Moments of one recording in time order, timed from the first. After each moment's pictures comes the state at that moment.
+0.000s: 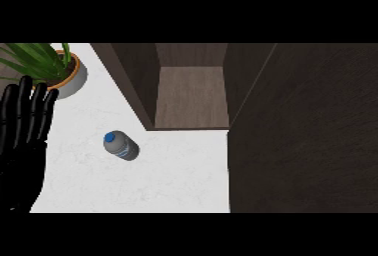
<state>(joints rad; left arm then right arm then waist) -0.01 0.10 0.00 -2.10 0.00 0.01 0.00 0.01 -0.09 0.01 -2.10 0.01 -0.03 0.03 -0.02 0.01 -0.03</state>
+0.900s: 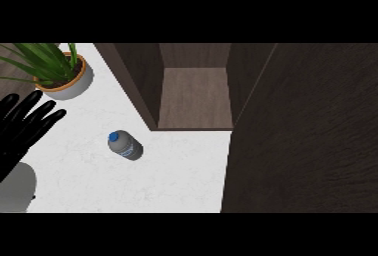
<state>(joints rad) -0.04 0.47 0.14 -1.88 0.88 -0.60 0.15 0.19 -0.10 0.24 -2.38 -0.03 0.08 0.18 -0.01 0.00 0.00</state>
